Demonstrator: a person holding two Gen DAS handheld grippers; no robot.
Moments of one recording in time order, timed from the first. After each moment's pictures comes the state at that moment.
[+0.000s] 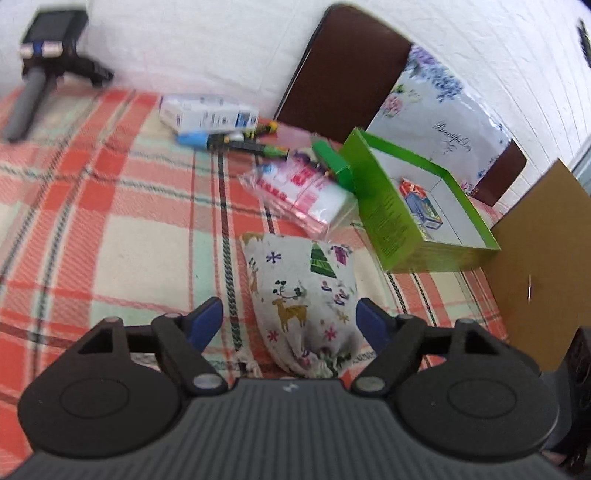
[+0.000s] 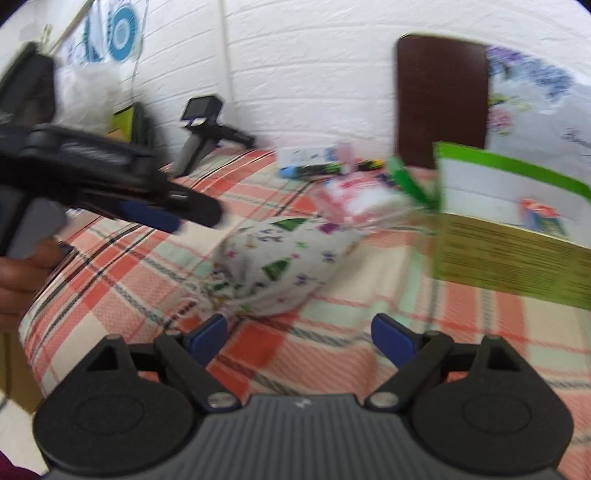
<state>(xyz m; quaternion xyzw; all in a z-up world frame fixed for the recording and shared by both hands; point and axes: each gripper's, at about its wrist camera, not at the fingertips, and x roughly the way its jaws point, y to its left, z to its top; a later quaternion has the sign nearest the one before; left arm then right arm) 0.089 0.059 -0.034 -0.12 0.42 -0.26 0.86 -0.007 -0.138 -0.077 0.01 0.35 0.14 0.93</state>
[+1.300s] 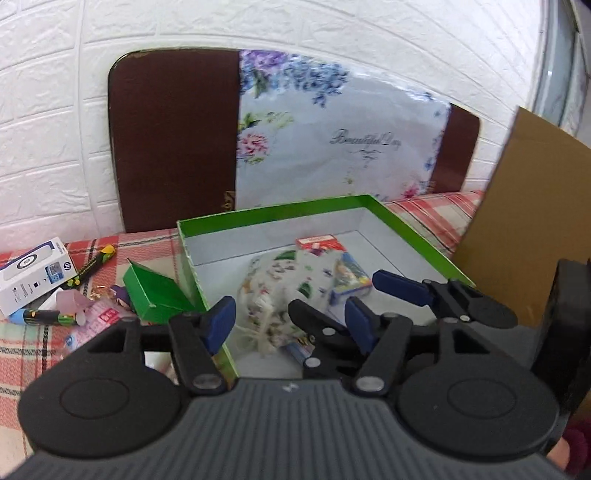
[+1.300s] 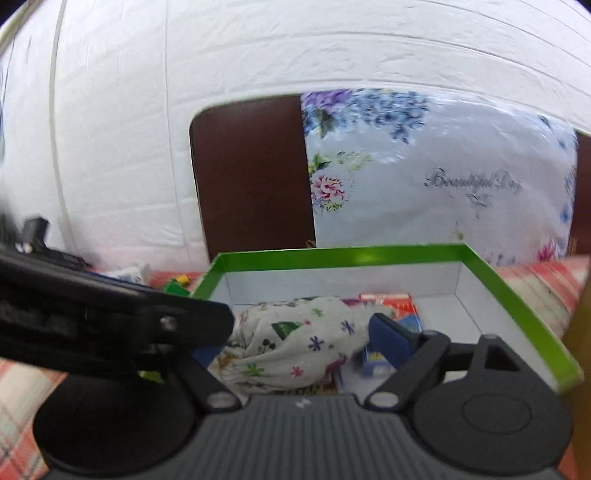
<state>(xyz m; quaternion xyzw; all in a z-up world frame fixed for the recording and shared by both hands) 0.103 -0.149 0.018 0.04 0.29 -0.33 0.90 0.055 -0.299 -0.072 0.06 0.20 -0.07 0.98</state>
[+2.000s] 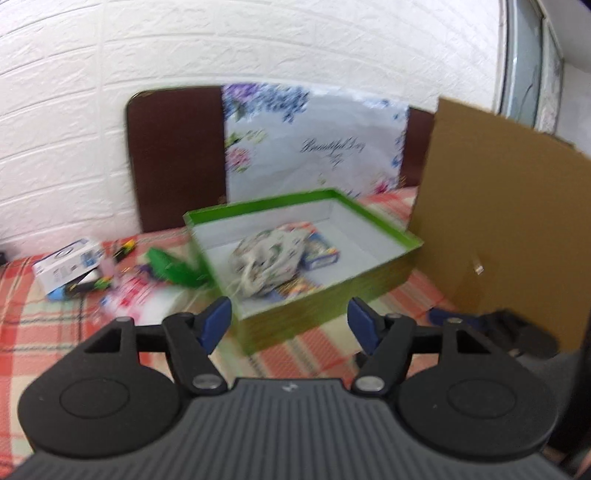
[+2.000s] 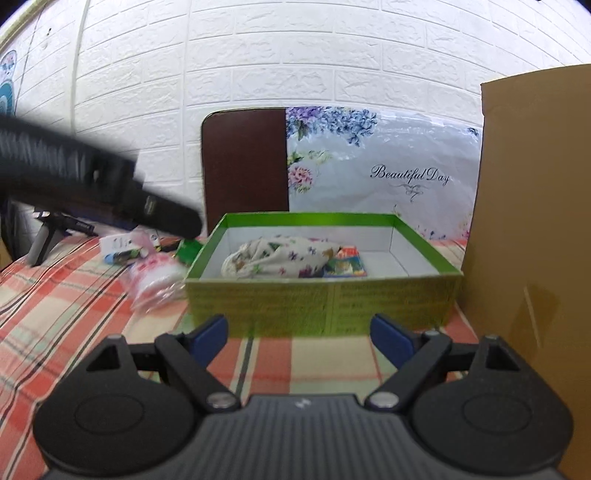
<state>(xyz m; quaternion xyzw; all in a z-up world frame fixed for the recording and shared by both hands) 0.012 -0.112 0.025 0.07 0.26 -0.32 0.91 -0.069 -0.248 -0.059 0.02 0.22 -0.12 0.97</state>
